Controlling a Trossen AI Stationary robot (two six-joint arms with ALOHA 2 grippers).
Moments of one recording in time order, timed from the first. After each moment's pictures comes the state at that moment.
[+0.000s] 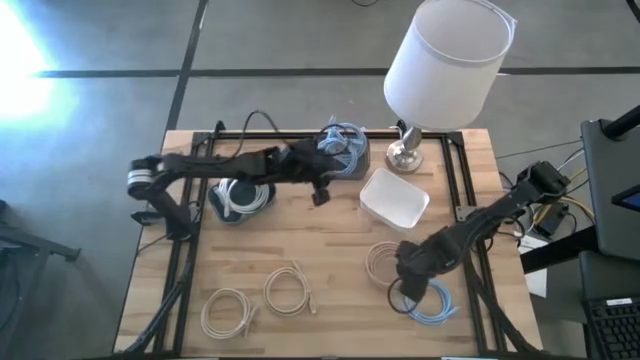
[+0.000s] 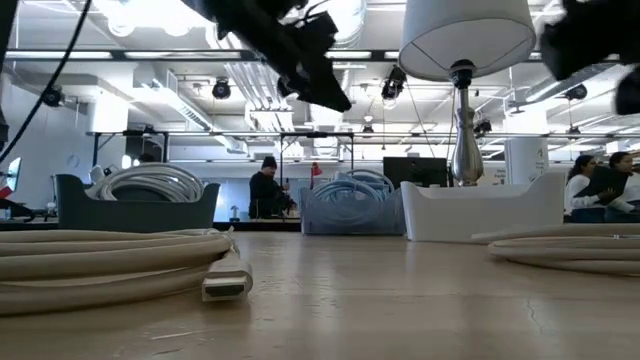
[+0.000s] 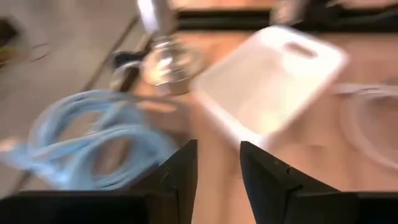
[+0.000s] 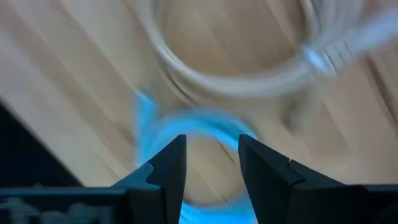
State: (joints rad) left arm 0.20 1.60 1.25 -0.16 -0.11 0.10; right arm 0.55 1.42 0.94 -0.95 -0.12 1.22
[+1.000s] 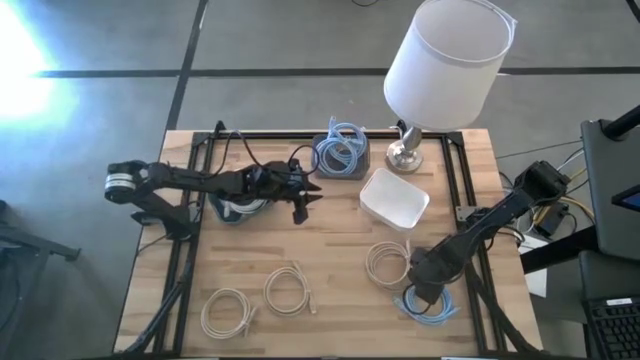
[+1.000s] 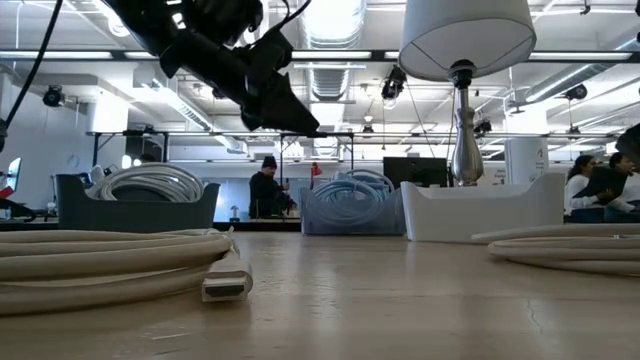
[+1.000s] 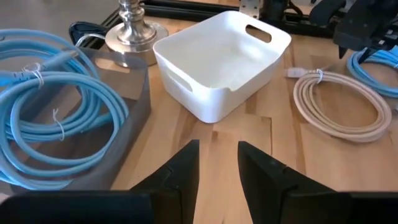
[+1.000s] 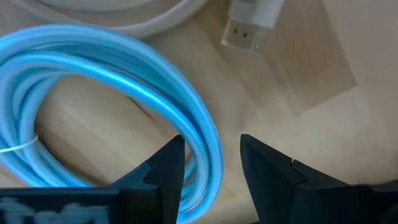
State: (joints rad) left arm 0.17 1.43 0.83 0.17 -0.01 -0.03; right arm 0.64 1.42 0.65 -0.76 -0.27 1.33
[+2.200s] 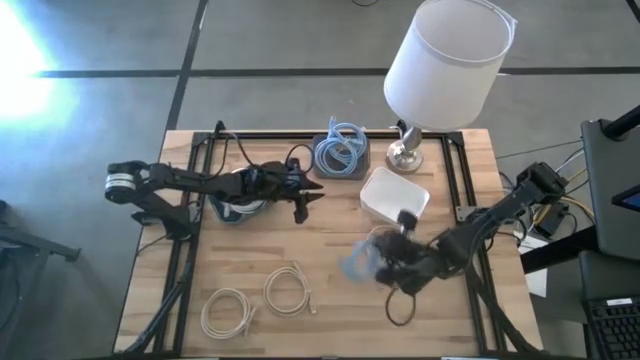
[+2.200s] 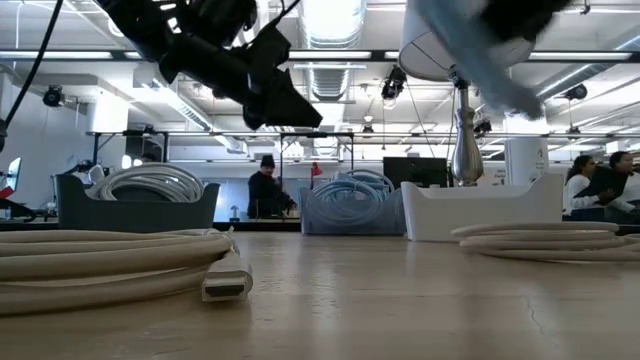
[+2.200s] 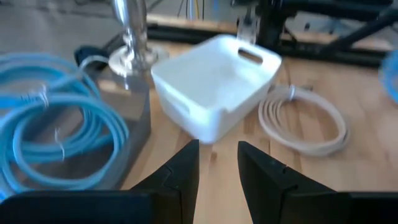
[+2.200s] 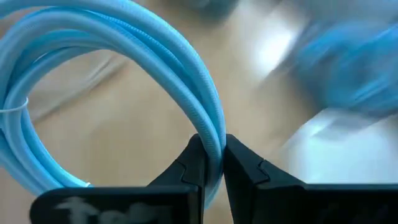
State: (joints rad) left arm 0.17 1.43 0.79 0.31 -0.01 -0.04; right arm 0.58 1.44 1.09 -0.70 0.84 0.69
